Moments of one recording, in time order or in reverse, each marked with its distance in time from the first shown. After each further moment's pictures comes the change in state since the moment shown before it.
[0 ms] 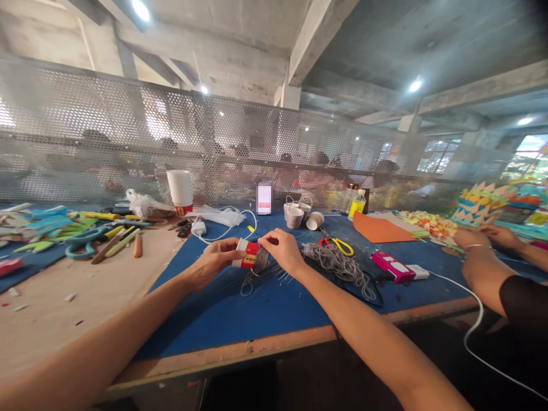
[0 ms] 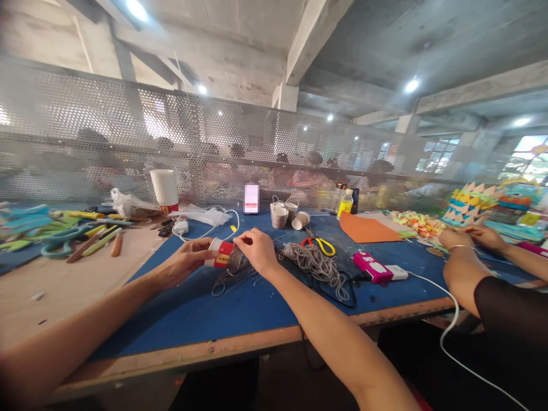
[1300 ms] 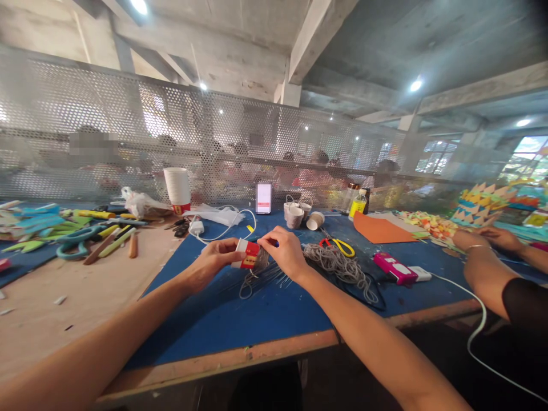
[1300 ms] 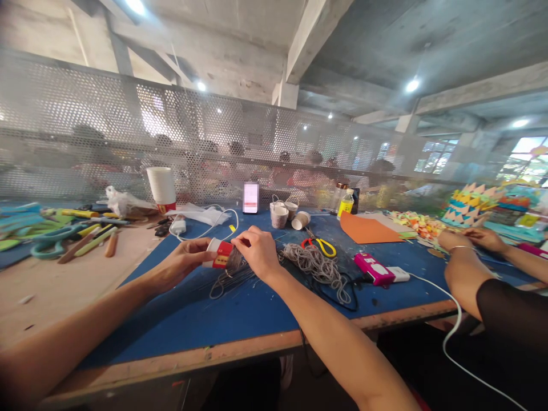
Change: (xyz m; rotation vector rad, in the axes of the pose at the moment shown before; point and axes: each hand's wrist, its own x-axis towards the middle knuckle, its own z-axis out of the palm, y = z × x) left_hand -0.003 0.010 0.010 0.026 0.058 0.018; right_hand -0.001 -0.004 -0.005 -0.114 0.042 -0.155
